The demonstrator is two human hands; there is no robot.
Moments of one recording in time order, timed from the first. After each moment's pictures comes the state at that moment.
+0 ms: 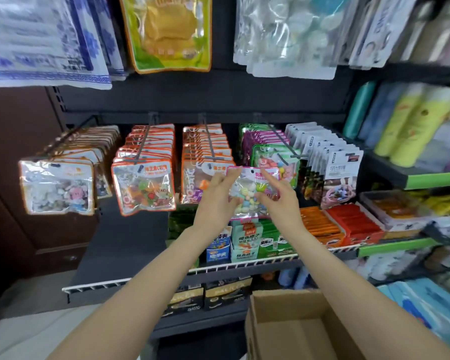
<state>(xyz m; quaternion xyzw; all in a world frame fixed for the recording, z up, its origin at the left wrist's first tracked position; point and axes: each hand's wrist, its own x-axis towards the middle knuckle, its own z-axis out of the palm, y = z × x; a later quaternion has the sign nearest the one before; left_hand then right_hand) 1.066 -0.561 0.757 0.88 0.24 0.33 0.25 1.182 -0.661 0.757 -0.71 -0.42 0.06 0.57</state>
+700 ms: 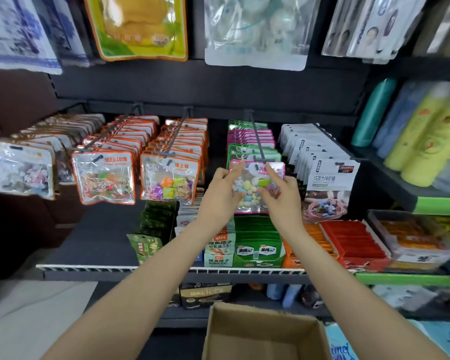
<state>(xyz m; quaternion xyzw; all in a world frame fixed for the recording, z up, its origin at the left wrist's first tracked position) 1.169 -0.593 0.754 0.85 0.33 0.34 0.23 1.291 -0.671 0.746 -0.70 -0.47 0.03 0.54</state>
